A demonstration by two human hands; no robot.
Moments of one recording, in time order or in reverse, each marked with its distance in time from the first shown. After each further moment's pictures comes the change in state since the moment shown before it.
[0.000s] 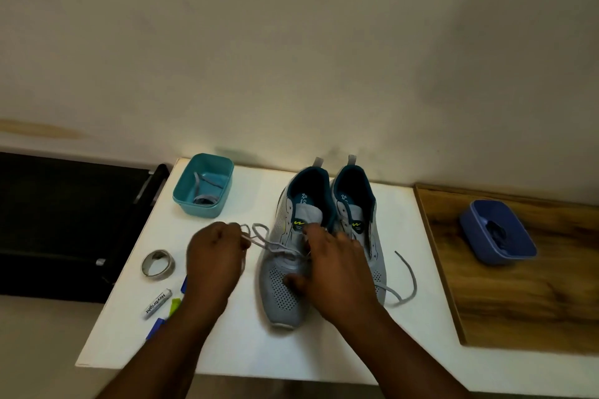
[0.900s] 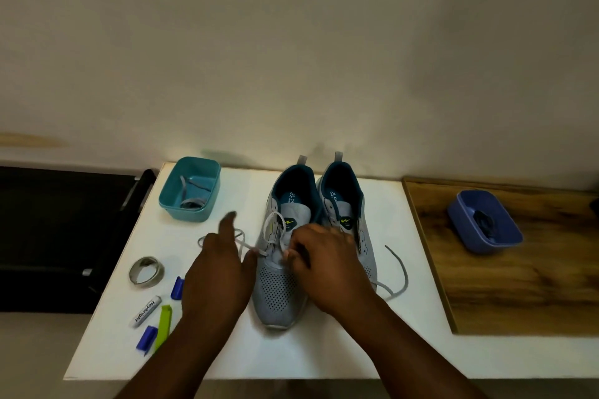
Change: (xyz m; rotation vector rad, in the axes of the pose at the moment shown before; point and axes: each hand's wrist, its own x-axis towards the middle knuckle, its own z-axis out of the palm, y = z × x) left_hand 0.001 -0.035 0.015 0.803 -0.054 0.354; right_hand 0.003 0.007 -0.005 0.188 0.068 -0.065
